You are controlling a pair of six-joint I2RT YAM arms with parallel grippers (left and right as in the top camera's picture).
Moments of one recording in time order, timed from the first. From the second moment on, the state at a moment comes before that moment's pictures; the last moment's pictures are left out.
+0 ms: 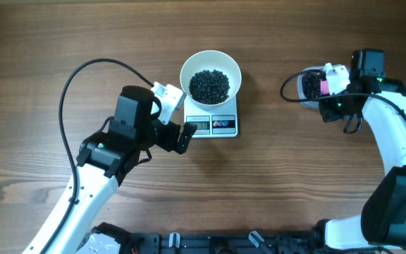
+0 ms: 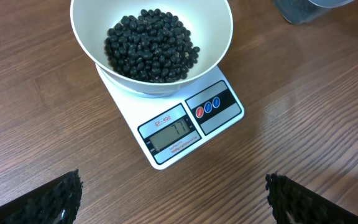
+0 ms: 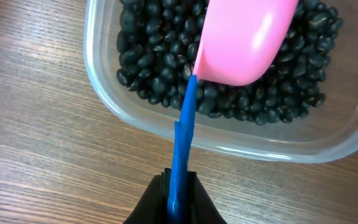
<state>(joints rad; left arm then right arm) -0.38 1.15 0.89 -0.59 0.23 0.05 -0.15 1.63 1.16 -0.83 -0.06 -0.39</state>
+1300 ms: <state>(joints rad) -0.38 1.15 0.89 -0.59 0.23 0.05 -0.15 1.63 1.16 -0.87 -0.10 -0.39</state>
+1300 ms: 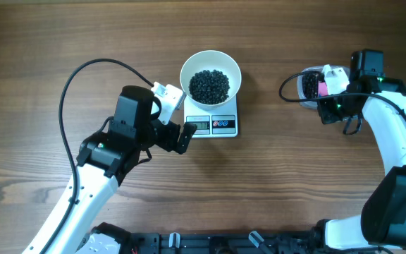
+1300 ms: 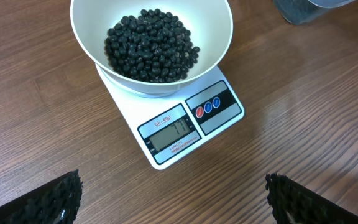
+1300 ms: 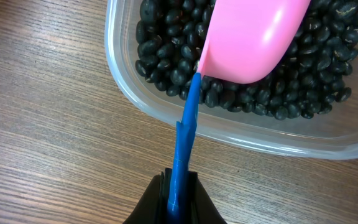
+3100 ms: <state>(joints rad) -0.38 1.15 0.89 -0.59 0.23 0.05 -0.17 1.63 1.16 -0.90 -0.19 -0.35</state>
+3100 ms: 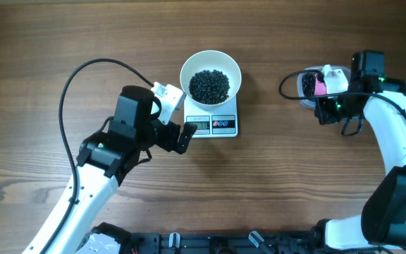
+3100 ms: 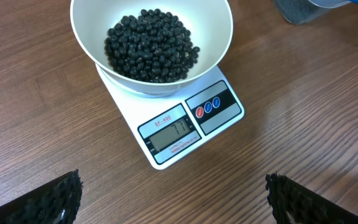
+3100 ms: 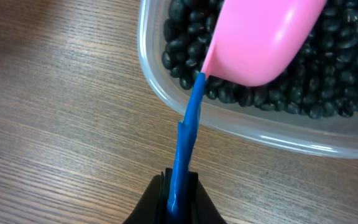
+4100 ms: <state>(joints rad) -0.38 1.15 0.89 -0.59 0.23 0.05 -0.26 1.63 1.16 -0.90 -0.38 -0.28</state>
